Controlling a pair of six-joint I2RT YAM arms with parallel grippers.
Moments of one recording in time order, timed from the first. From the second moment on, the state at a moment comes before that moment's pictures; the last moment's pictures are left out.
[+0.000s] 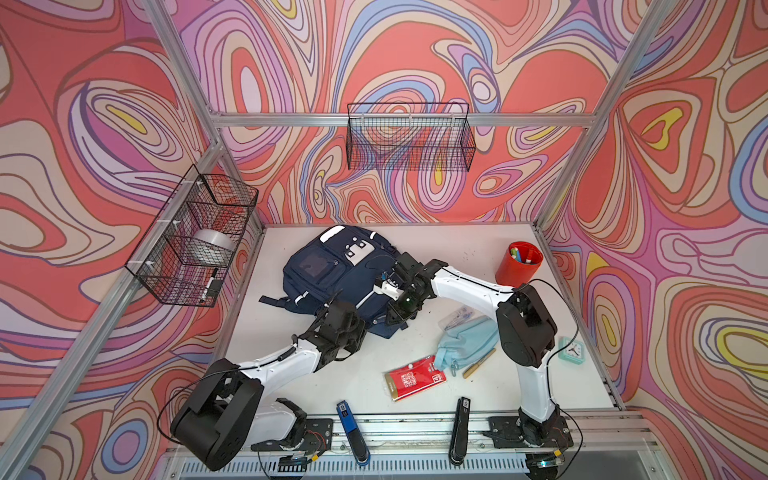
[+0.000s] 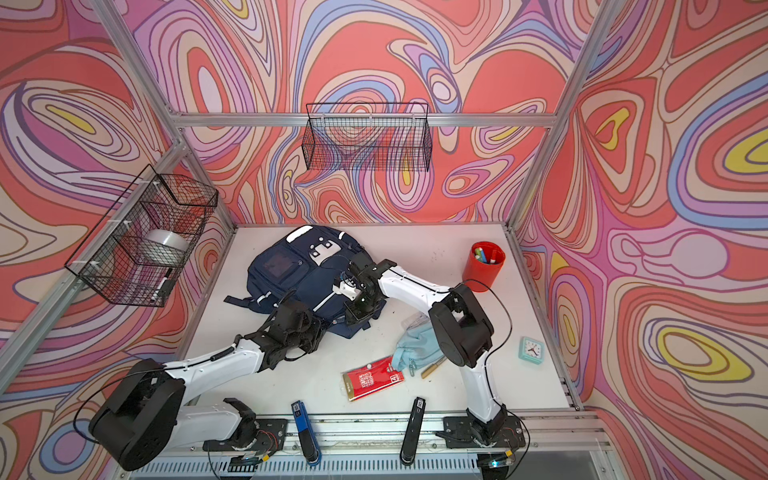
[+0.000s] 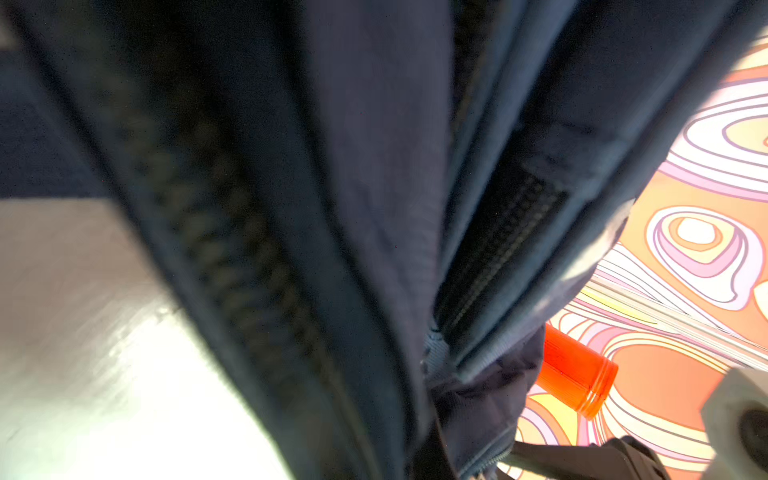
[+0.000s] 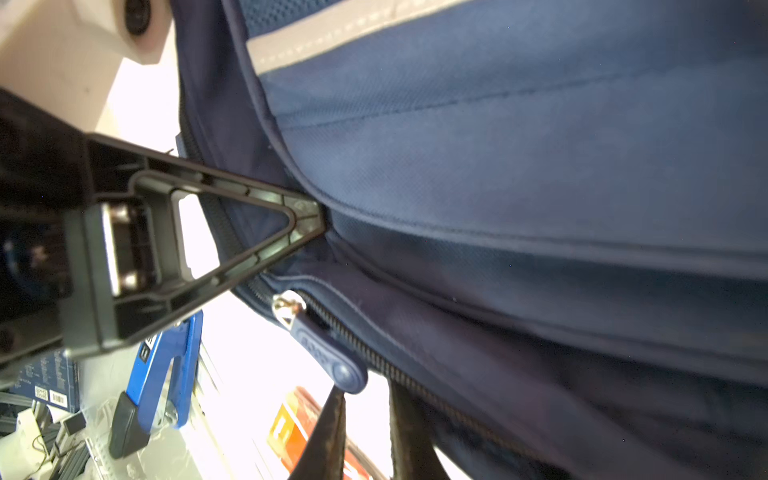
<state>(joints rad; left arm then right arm) -0.52 1.28 0.47 0.04 0.07 -1.63 0.71 2.04 1.60 -0.84 -0.52 0.00</state>
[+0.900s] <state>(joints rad) -0.53 1.30 0.47 0.03 0.04 -1.61 0.72 2.06 1.52 -0.73 -0.62 0.03</state>
